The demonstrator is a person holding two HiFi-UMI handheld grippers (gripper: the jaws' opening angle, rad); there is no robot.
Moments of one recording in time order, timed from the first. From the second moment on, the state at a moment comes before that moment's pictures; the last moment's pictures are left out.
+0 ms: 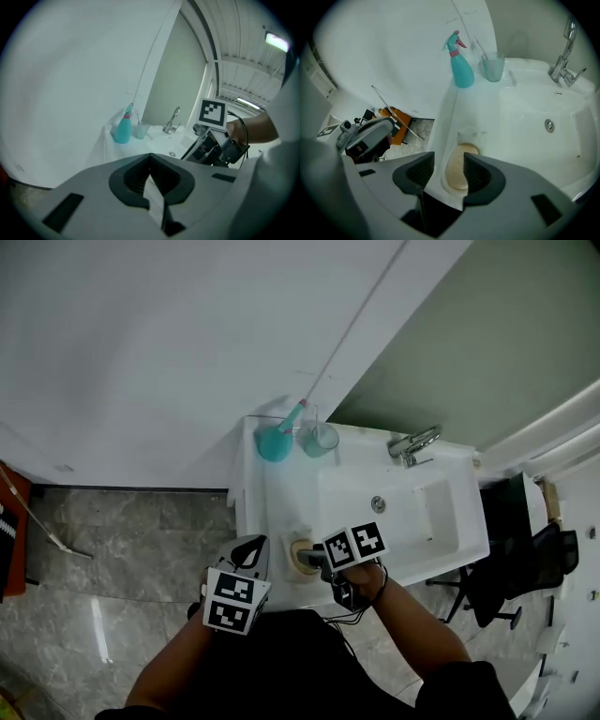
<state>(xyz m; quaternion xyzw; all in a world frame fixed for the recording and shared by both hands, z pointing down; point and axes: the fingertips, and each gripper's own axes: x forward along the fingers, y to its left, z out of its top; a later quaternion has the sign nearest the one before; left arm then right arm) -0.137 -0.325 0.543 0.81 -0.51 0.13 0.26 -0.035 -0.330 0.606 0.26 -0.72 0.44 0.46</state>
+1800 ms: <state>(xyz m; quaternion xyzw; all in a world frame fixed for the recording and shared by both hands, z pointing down) -0.176 -0.323 0.565 0.84 -0.44 0.14 0.28 -0.024 -0.333 0.667 0.19 -0.58 0.44 0.66</state>
